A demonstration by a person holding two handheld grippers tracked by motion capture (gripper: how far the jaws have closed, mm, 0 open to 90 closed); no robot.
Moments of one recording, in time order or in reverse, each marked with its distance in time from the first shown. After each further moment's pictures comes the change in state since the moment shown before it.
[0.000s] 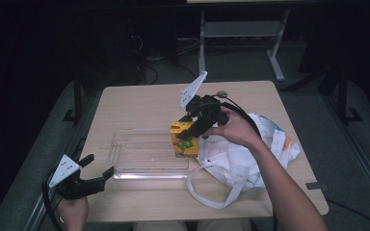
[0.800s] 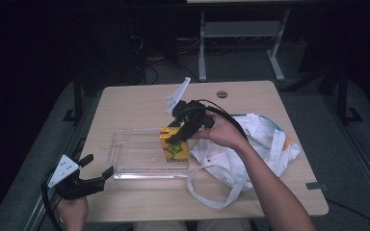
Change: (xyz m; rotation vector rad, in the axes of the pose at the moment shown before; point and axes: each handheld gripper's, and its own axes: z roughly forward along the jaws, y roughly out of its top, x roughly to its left) left arm 0.001 0.000 -0.001 -0.005 0.003 -0.001; right arm -0.004 0.012 0.036 0.020 0.050 0.000
